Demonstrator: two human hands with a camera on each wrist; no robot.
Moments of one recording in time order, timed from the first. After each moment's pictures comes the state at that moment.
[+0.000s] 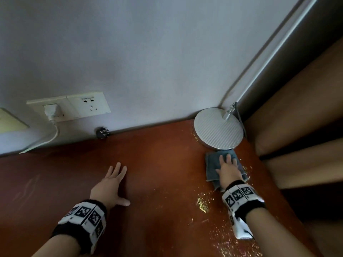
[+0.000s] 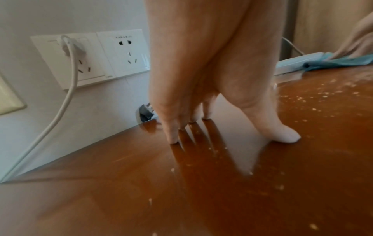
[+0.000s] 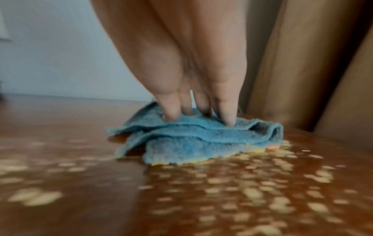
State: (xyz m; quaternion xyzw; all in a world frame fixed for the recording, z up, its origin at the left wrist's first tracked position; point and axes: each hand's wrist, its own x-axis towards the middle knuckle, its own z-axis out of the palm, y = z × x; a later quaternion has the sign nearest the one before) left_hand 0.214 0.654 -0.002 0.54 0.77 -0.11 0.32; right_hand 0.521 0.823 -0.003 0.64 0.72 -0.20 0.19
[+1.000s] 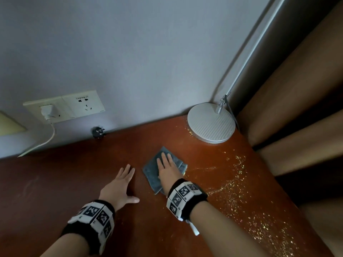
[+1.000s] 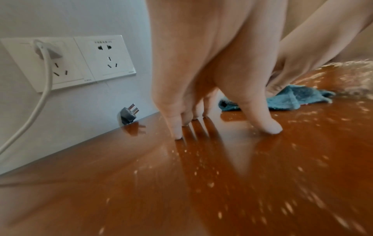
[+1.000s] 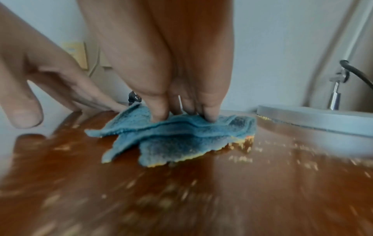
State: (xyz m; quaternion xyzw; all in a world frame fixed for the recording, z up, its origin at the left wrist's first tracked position) left_hand 0.250 0.644 0.000 0.56 0.76 -0.05 0.33; right_hand 0.396 0.747 -0.036 0.41 0.88 -0.13 0.20
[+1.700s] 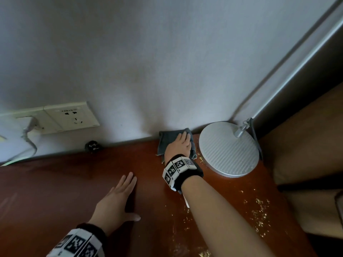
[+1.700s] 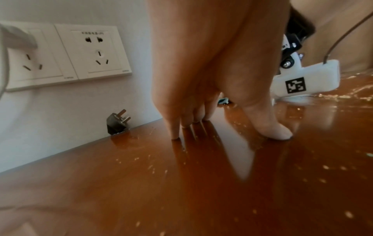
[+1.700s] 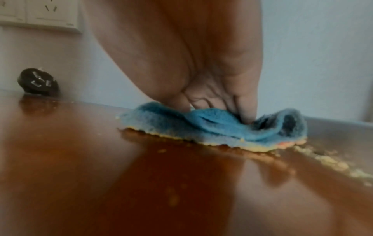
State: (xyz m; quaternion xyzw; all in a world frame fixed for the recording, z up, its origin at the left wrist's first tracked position) left_hand 0.247 0.702 -0.004 0.54 0.78 -0.03 0.31; right_hand 0.329 0.907 -0.027 0.61 0.76 -0.18 0.15
